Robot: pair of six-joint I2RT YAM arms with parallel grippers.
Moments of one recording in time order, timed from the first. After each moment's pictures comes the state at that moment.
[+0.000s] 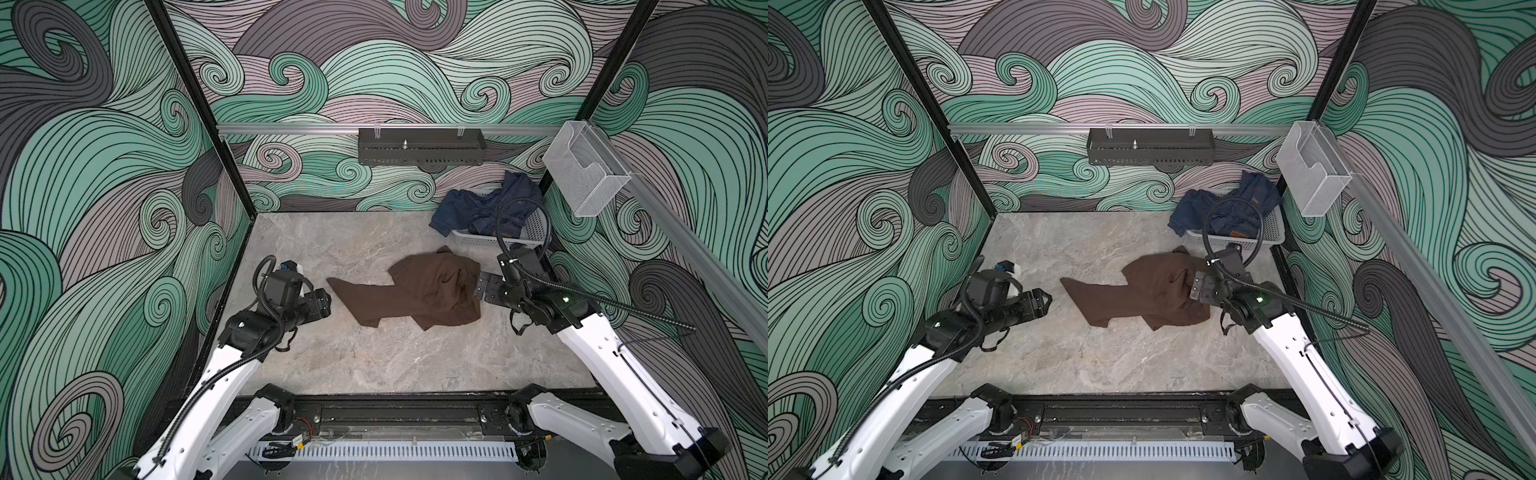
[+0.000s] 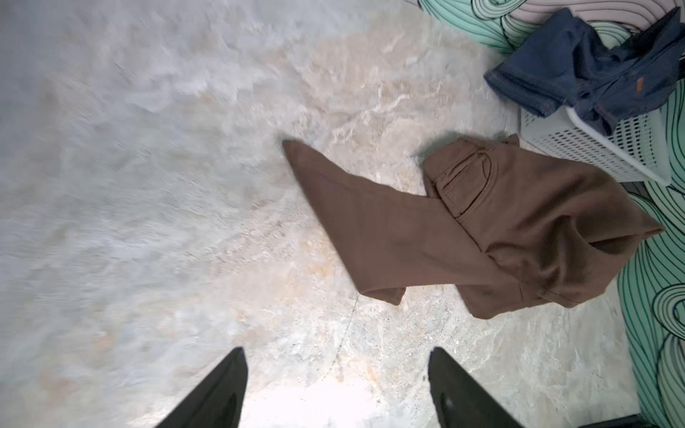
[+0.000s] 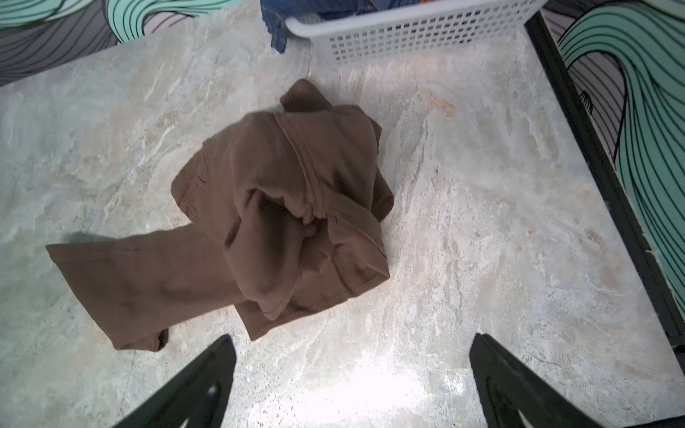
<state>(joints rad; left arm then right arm) -0.37 0.86 0.87 -0.86 0.01 -0.62 0.44 1.00 1.12 -1.08 0.27 0.55</state>
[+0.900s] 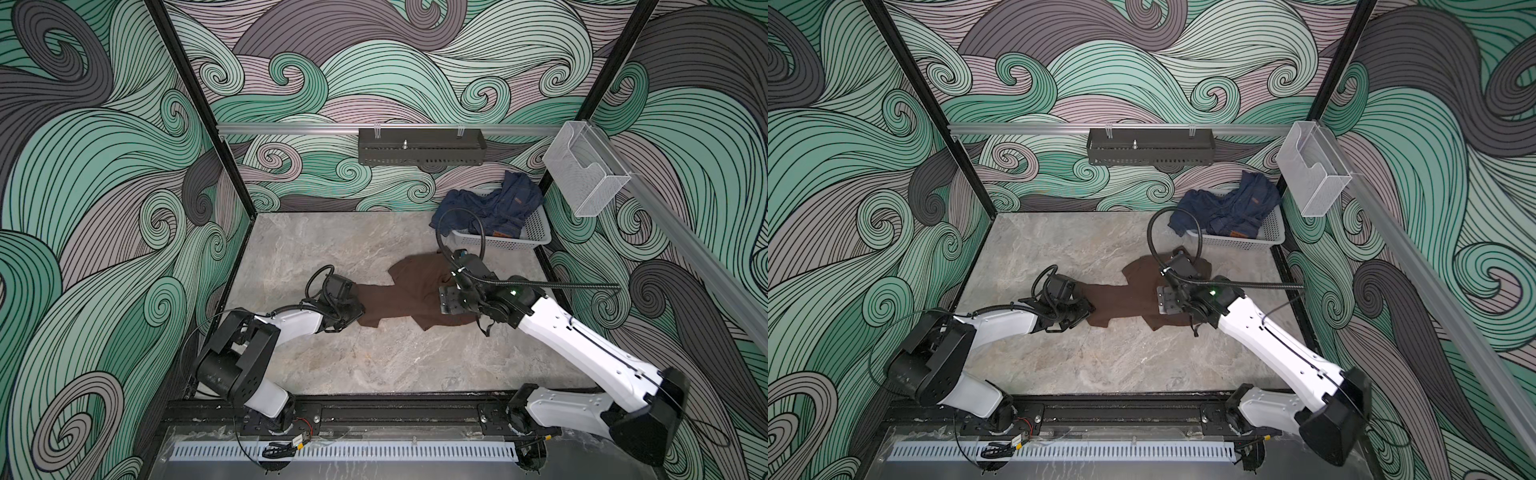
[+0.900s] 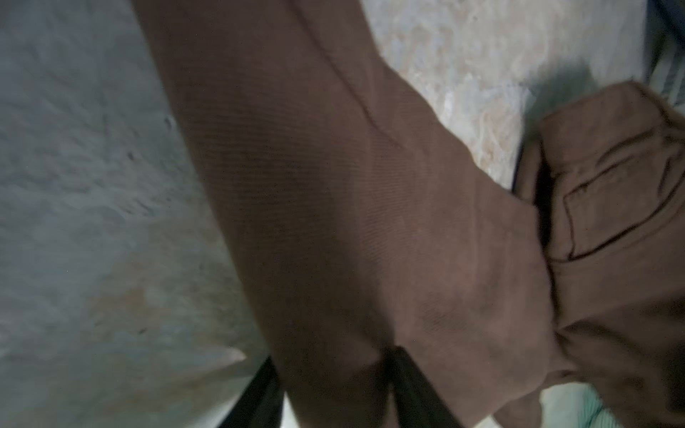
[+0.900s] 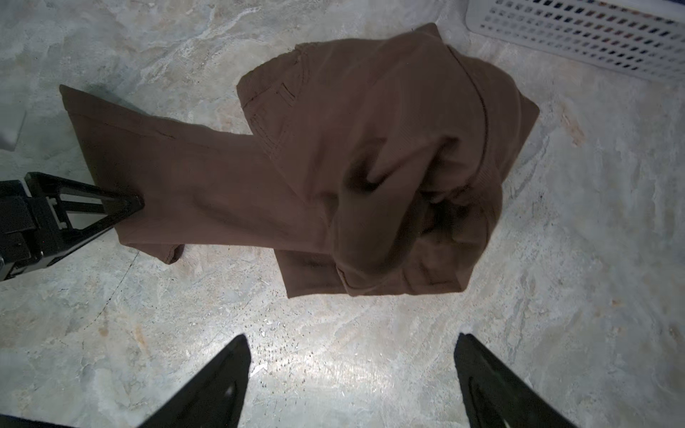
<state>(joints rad) -0.48 1.54 0.65 -0.07 0.13 -0.98 0.73 1.27 1.18 -0.95 0.30 0.42</state>
